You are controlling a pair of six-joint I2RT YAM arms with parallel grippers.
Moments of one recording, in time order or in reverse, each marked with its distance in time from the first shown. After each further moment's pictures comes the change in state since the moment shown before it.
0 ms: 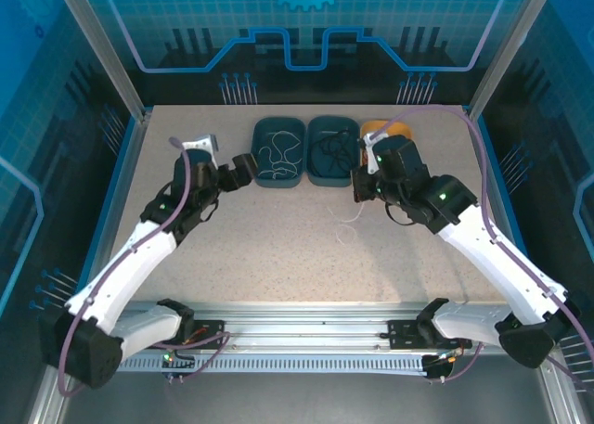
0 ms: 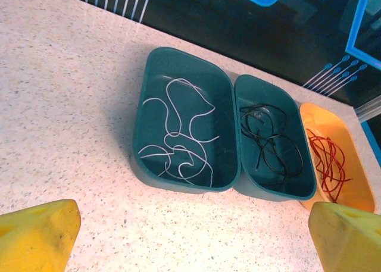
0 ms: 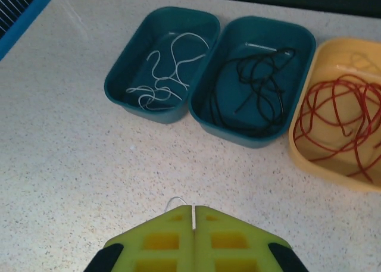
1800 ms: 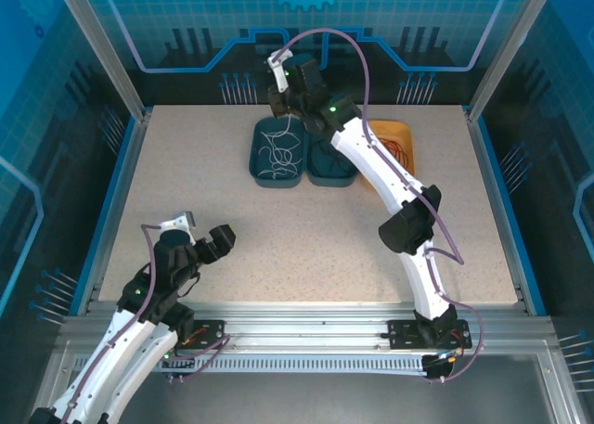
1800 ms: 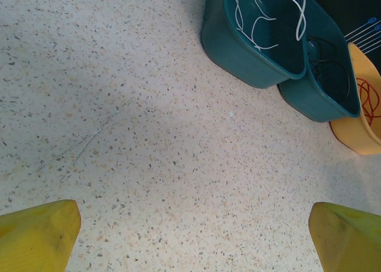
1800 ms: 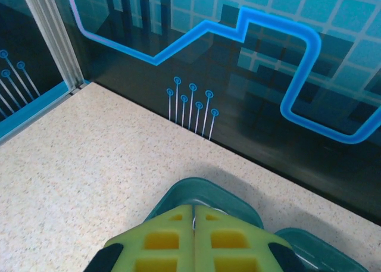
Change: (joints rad) left arm 0.001 -0.672 -0.521 -0.257 0.054 -0.184; right arm 0.010 1.021 1.110 0.179 0.023 -0.296
